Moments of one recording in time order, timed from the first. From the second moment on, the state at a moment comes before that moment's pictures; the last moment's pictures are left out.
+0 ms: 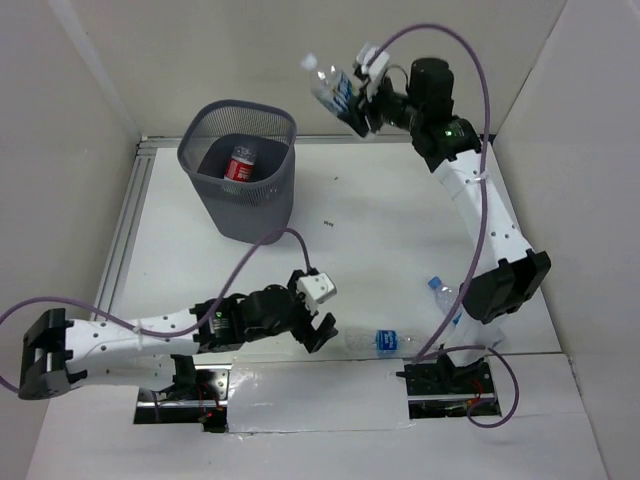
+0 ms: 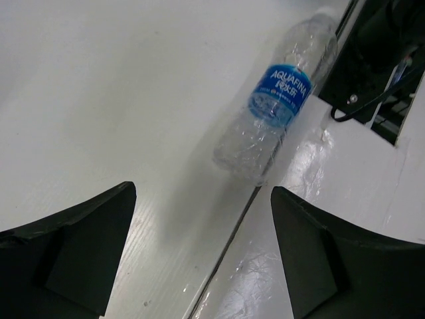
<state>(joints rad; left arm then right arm) -1.24 1.02 0.69 -0.11 -0.17 -0.23 0.32 1.71 1.91 -0.47 -0.51 -0.47</state>
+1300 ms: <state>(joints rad) -1.33 1.64 0.94 0.10 0.01 0.08 -0.05 1.60 1.80 -0.62 -0.67 -0.42</state>
